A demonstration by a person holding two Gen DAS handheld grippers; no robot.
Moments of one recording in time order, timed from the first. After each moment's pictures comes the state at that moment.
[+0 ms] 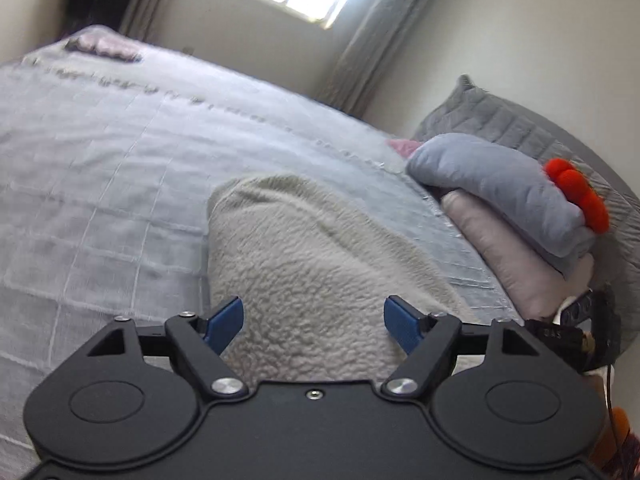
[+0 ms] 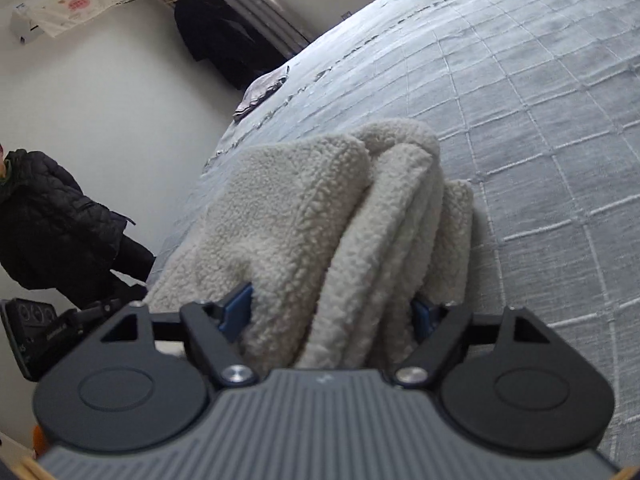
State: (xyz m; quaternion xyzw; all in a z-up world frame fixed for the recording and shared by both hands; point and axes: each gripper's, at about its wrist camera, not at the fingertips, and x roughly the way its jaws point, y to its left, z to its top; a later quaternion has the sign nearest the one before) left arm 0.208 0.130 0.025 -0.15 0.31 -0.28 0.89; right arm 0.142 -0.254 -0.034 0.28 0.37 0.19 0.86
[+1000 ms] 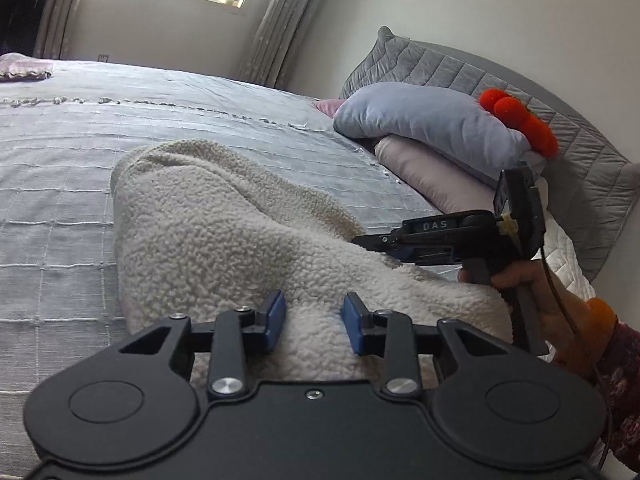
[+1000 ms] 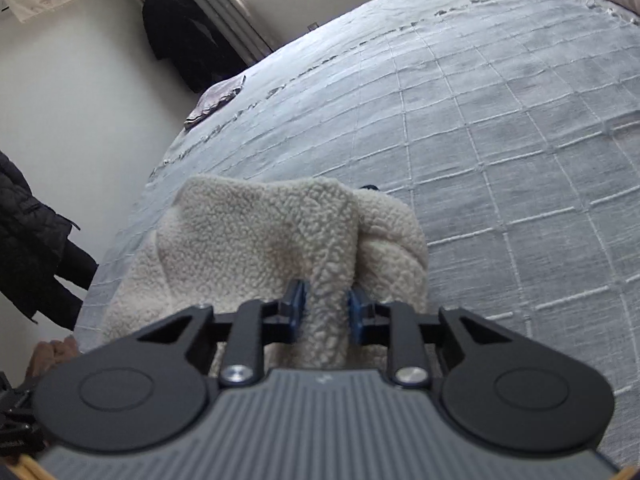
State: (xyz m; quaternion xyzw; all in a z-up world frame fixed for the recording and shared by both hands) left arm 0.190 0.061 0.001 -0.07 0.32 -0.38 0.87; right arm 0.188 -0.273 -0.032 0.23 0.37 0.12 0.89
